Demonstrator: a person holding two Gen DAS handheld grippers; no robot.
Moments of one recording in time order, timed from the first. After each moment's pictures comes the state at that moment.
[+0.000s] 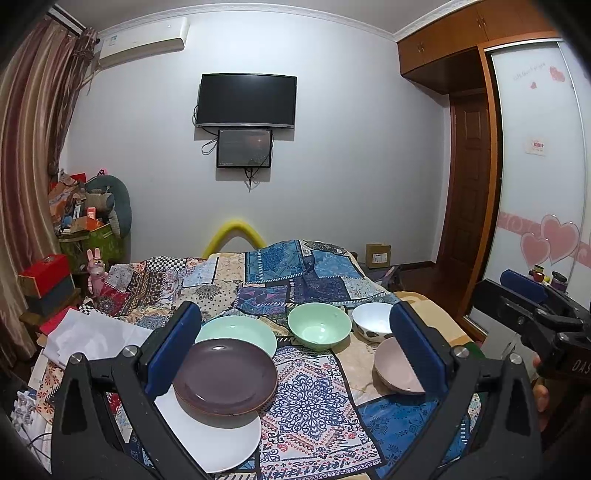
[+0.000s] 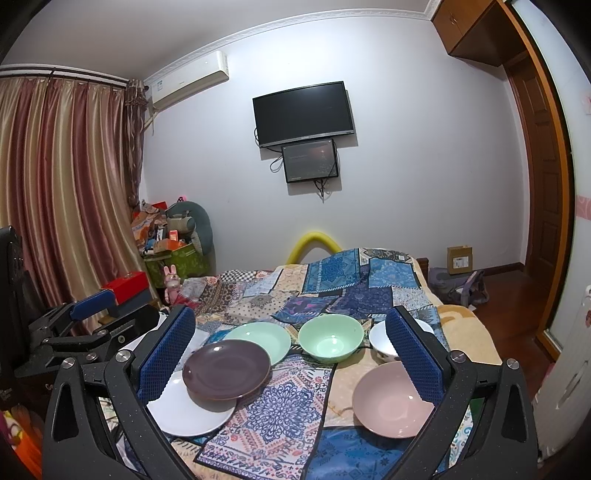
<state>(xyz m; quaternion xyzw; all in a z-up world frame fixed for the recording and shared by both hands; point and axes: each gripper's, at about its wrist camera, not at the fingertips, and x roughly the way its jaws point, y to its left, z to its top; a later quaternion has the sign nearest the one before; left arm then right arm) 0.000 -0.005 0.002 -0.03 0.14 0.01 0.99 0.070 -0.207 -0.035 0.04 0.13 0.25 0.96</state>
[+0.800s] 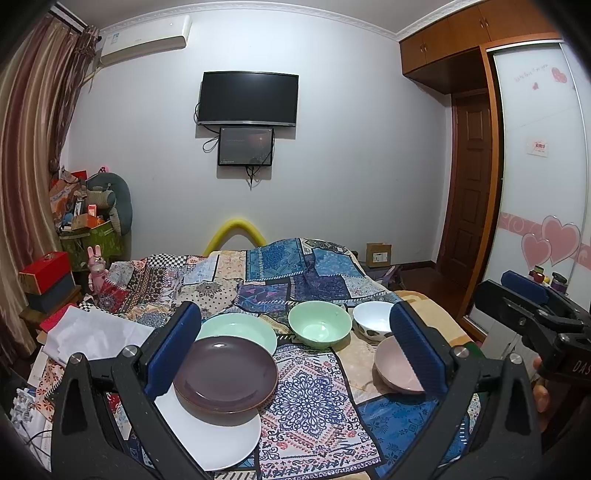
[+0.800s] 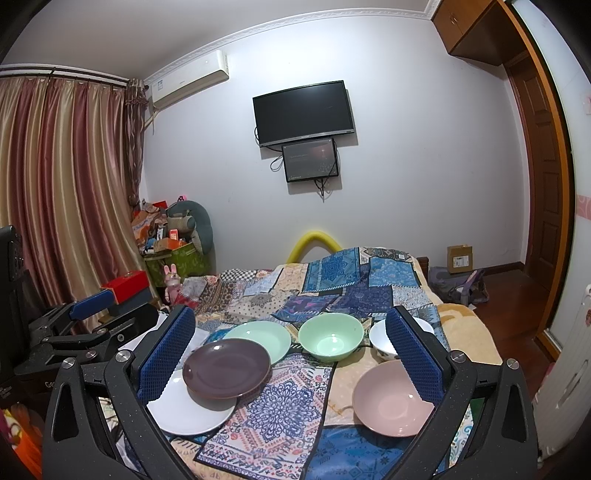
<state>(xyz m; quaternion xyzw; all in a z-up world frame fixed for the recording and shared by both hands) -0.001 -0.002 -0.001 -0.03 0.15 0.01 0.99 0.070 -0.208 -0.035 0.04 0.13 0.25 0.96</state>
